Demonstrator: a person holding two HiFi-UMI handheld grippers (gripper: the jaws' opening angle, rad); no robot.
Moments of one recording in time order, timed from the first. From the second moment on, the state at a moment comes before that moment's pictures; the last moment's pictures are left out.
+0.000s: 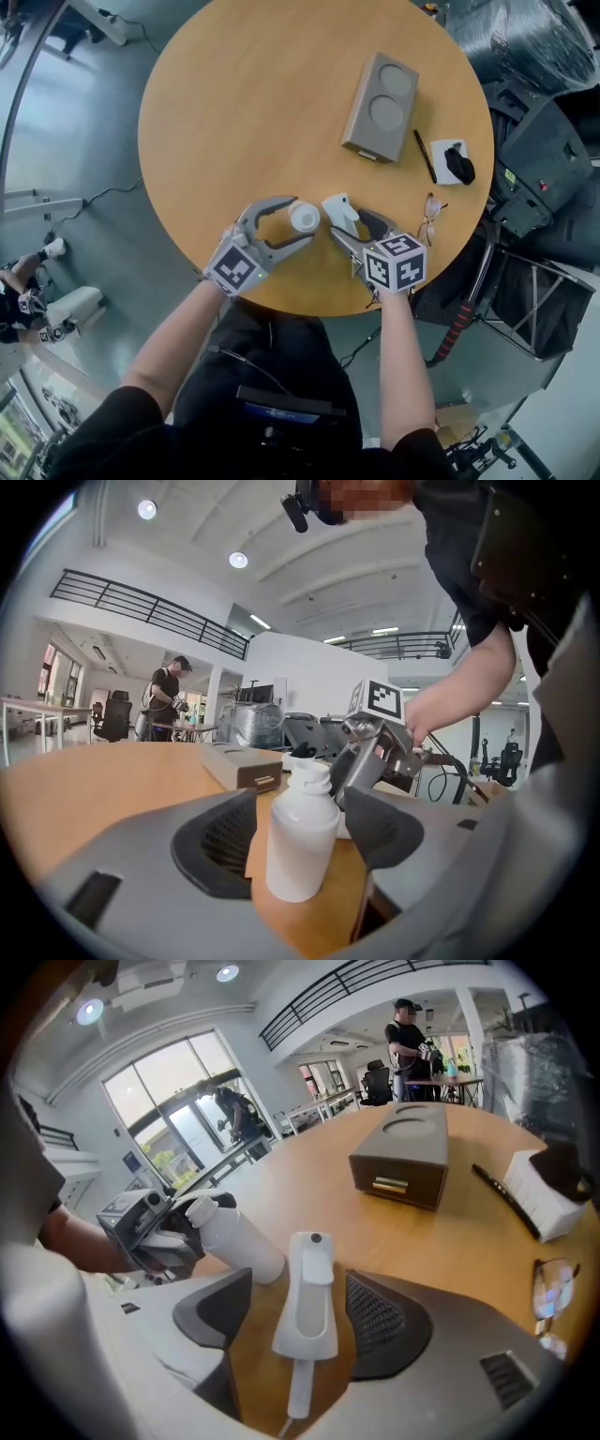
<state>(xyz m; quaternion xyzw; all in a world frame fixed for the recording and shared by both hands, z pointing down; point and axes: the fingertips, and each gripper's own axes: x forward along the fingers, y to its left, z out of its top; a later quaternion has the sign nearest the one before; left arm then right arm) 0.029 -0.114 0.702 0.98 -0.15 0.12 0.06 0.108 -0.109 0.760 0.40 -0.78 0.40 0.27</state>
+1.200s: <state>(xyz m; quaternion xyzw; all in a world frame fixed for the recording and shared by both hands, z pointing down) -0.015 -0.043 0.375 0.98 -0.16 0.05 0.08 0.029 -0.035 0.350 0.35 -0.93 0.10 0.01</state>
